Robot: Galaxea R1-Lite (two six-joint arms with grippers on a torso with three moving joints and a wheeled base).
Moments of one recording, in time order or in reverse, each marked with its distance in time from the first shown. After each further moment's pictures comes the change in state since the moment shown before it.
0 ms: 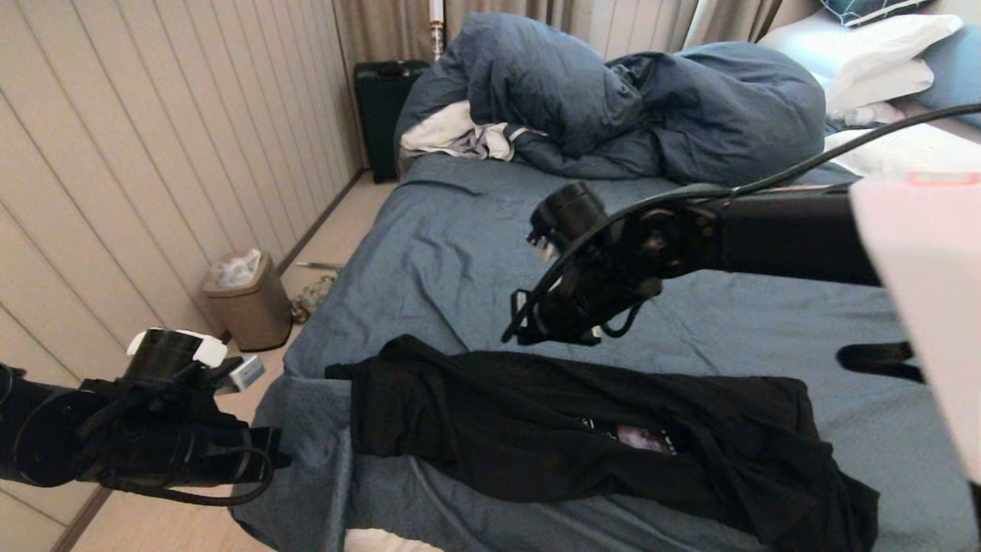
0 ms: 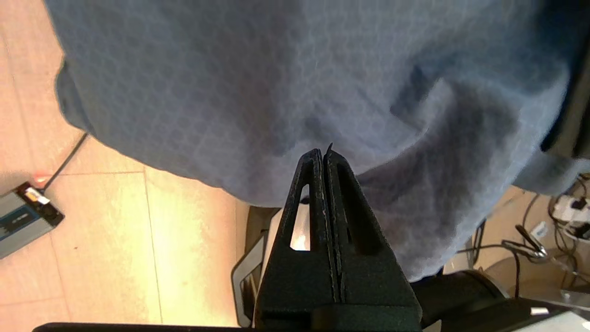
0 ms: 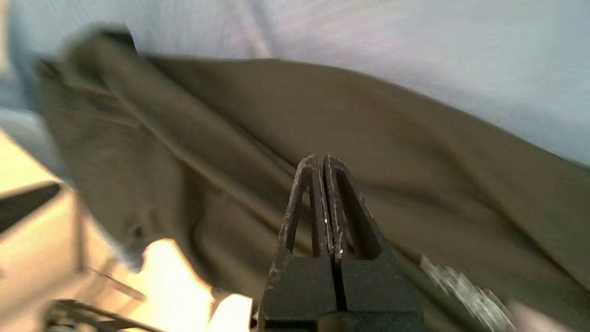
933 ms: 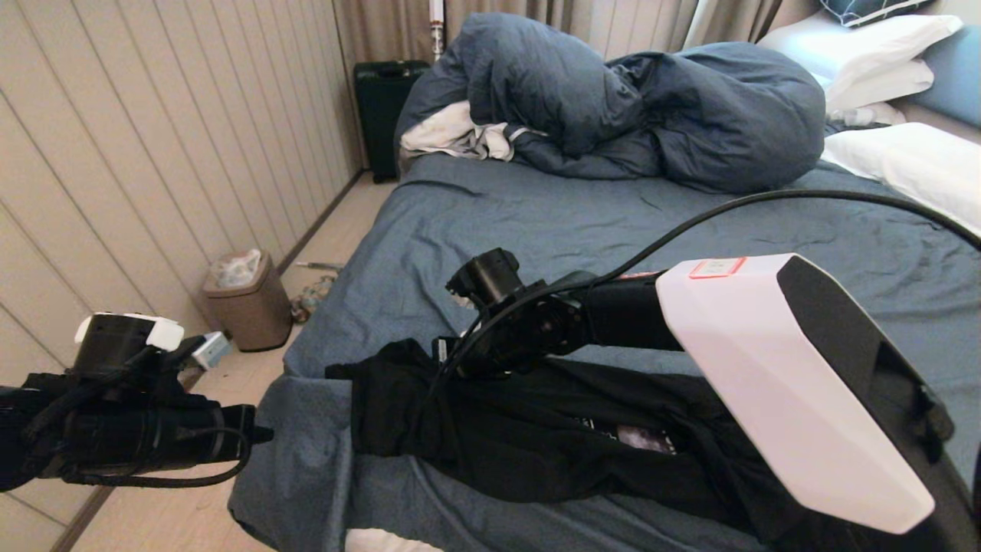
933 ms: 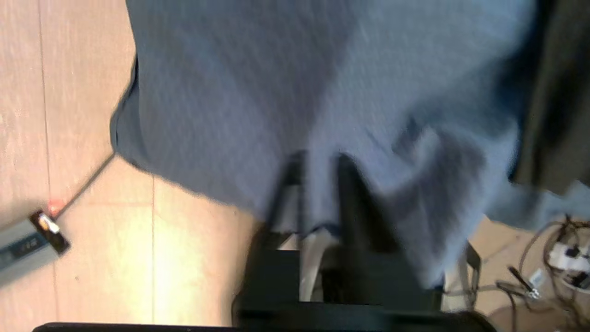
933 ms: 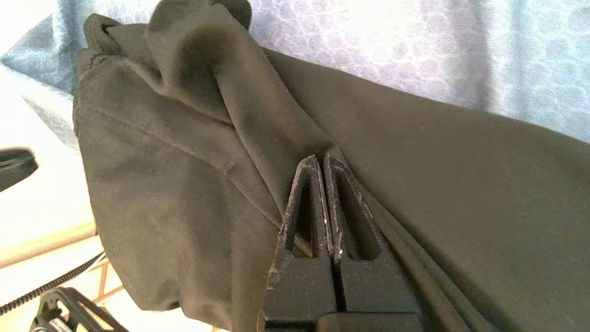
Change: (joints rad) left arm 0.072 -0.073 0.011 -0.063 -0.002 -0.006; right arm 0.102 0.228 -0.047 -0.295 0.132 -0.033
